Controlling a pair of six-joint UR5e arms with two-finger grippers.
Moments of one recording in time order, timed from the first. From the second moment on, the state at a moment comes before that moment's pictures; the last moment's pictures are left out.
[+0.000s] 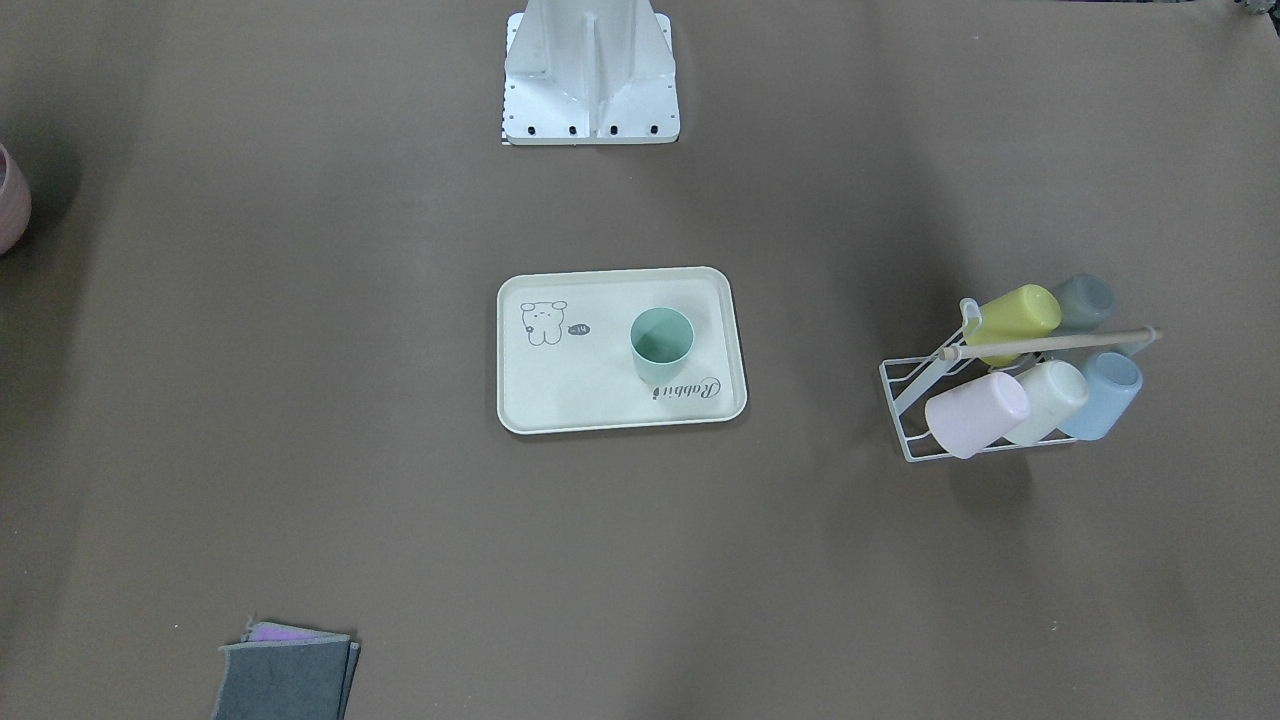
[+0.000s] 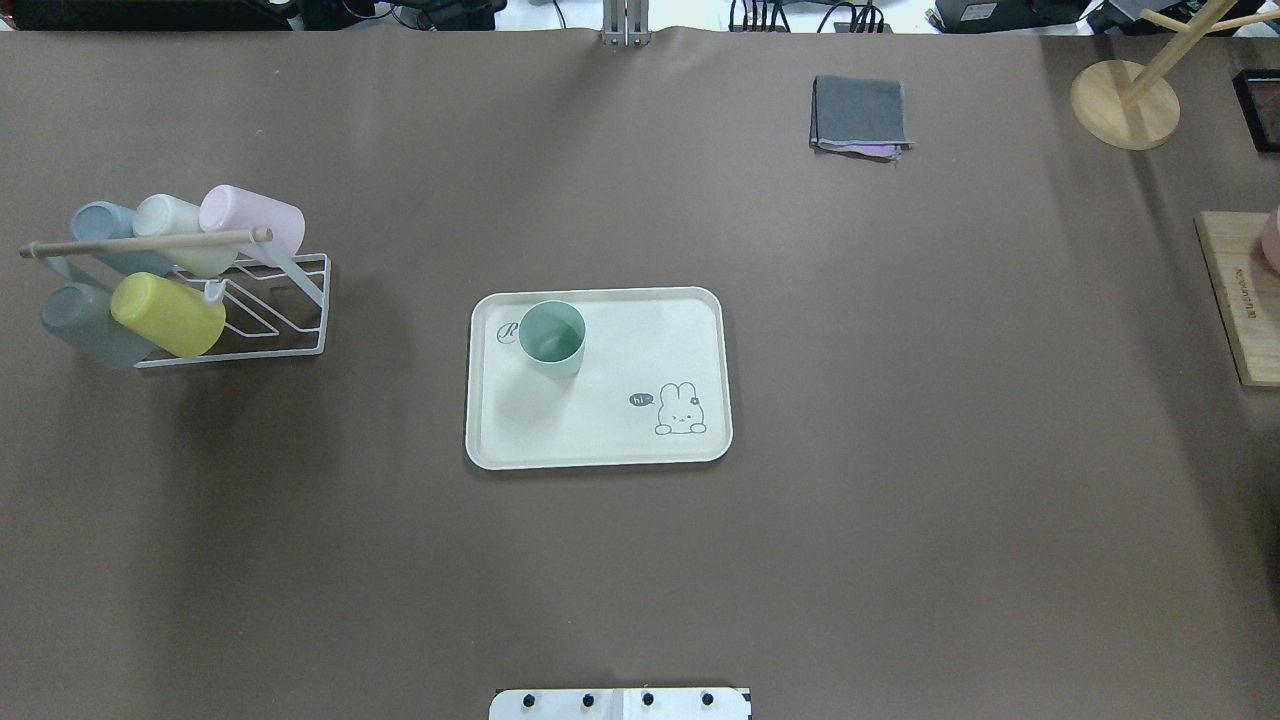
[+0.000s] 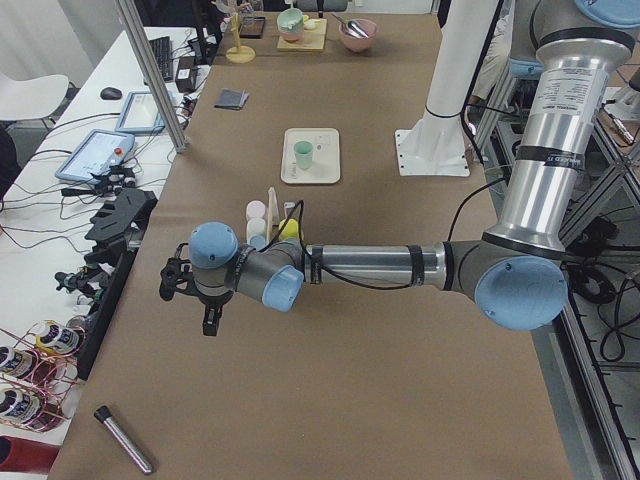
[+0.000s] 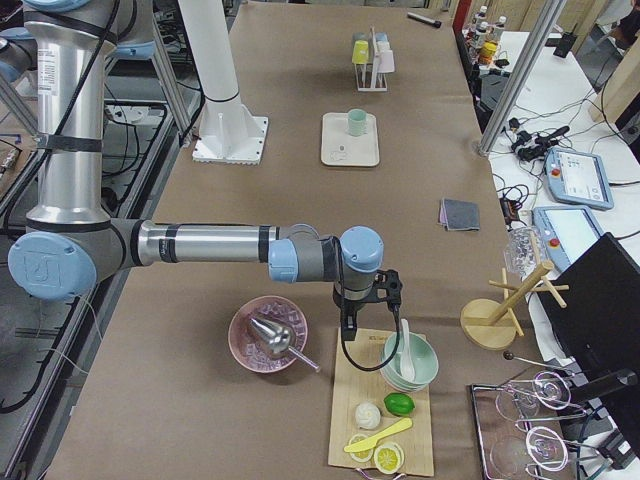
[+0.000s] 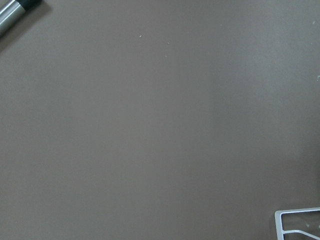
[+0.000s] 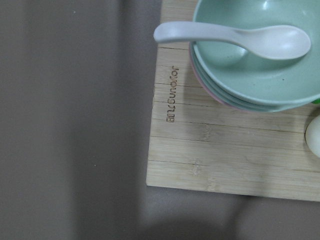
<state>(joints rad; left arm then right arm) -1.54 -1.78 -1.36 -1.97 -2.36 -0.31 1.49 -1.66 1.69 -1.54 2.35 0.04</state>
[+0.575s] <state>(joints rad) -1.58 -1.83 -1.42 -1.78 -2.36 -0.21 1.49 -1.66 1.70 -1.54 2.35 0.04</state>
